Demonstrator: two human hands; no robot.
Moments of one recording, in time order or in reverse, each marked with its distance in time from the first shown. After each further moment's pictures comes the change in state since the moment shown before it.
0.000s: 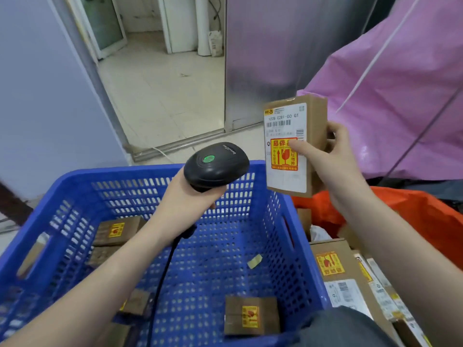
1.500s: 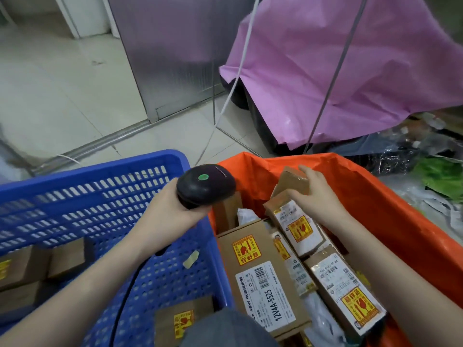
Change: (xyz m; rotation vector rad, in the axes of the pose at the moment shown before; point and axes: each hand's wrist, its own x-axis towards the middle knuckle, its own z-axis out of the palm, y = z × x) left_hand 0.009 0.012 0.167 0.260 -0.357 0.061; right_hand 0.016 0.147 -0.186 -0.709 -0.033 0.183
